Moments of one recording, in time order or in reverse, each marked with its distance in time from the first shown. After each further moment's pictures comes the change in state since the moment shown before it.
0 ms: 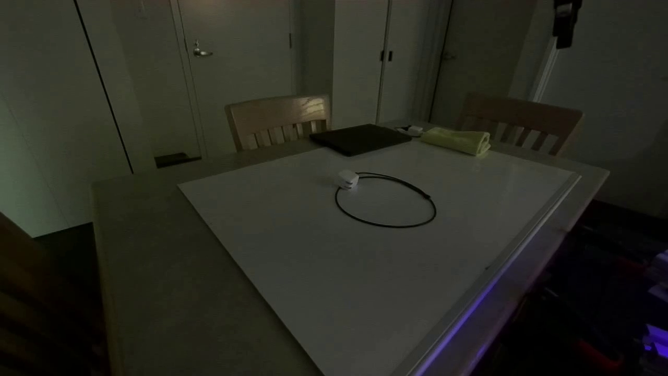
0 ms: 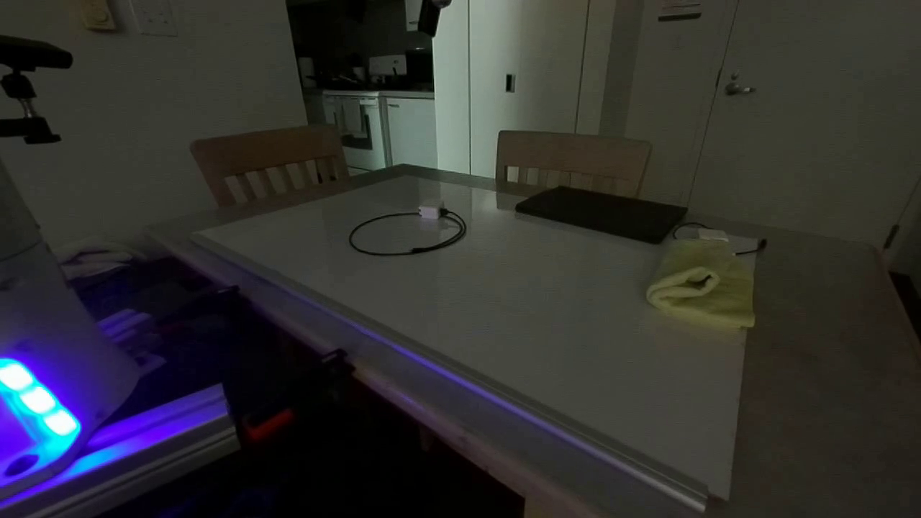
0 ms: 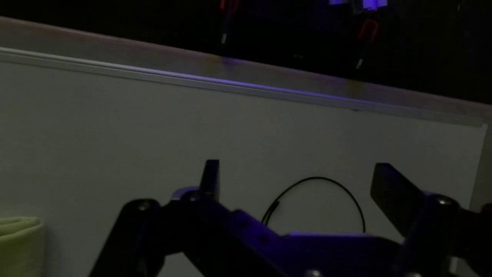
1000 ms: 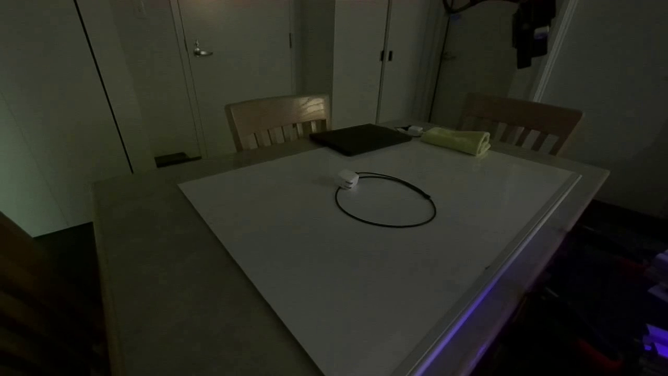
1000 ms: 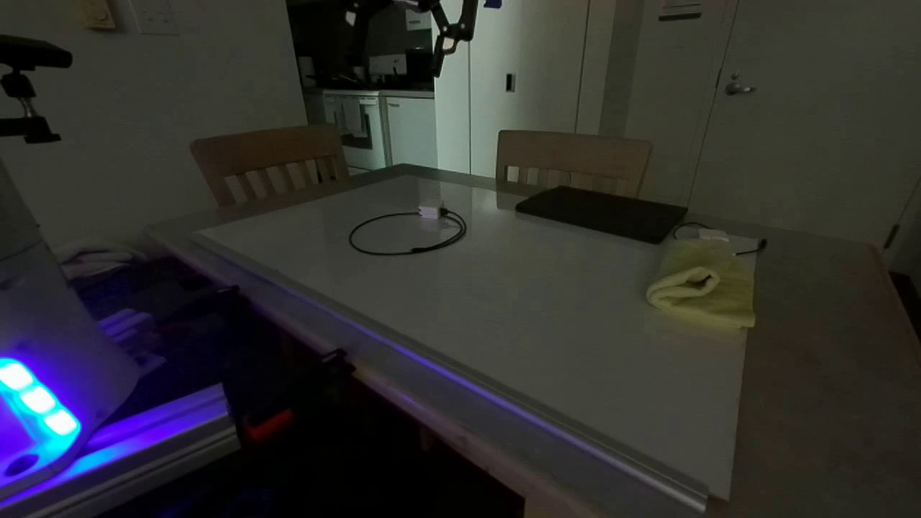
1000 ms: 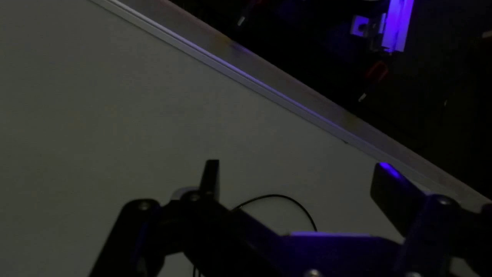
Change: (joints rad) arm 0.024 0.164 0.077 0.060 0.008 0.024 -0.269
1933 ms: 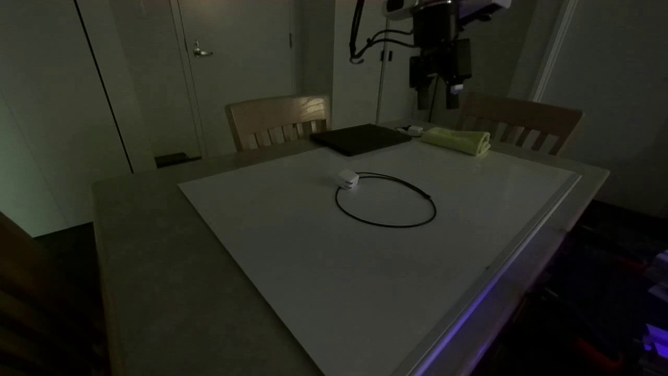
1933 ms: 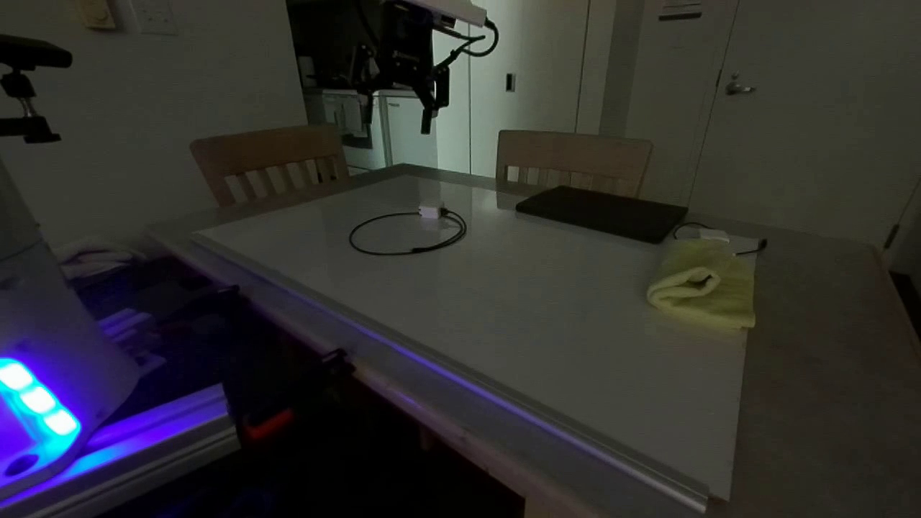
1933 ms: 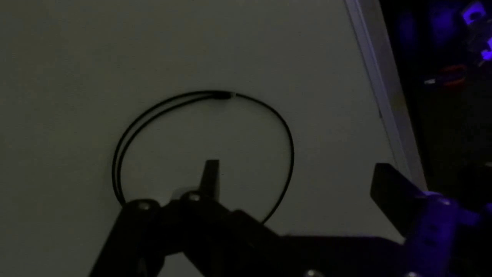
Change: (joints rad) arm 0.049 0.281 0.210 0.082 0.050 0.303 -0.405
